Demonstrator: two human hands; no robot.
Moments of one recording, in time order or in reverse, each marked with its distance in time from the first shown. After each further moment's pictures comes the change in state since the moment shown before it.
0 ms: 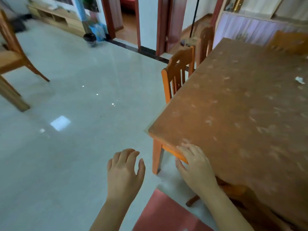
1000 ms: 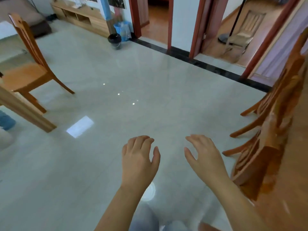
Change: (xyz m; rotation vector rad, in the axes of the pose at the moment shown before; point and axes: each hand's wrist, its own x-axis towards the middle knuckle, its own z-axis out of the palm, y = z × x) left_hand 0.451 -0.279 0.030 0.040 0.007 -0.015; right_hand 0.475 -0.144 0.238 0.093 -0.071 -0.006
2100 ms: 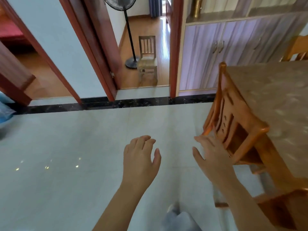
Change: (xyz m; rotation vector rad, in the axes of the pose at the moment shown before) left_hand 0.634 0.170 0.344 -0.221 -0.318 0.626; right_hand 0.524 0.303 -0.086 -0.195 0.386 0.601
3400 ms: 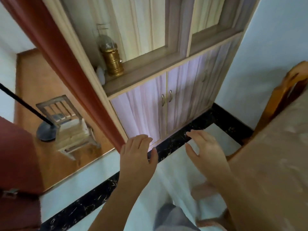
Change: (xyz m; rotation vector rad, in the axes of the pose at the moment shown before) left_hand 0.796 0.070 0.345 -0.233 -0.224 0.501; right_hand 0.722 0.262 0.011 -0.052 0.281 0.418
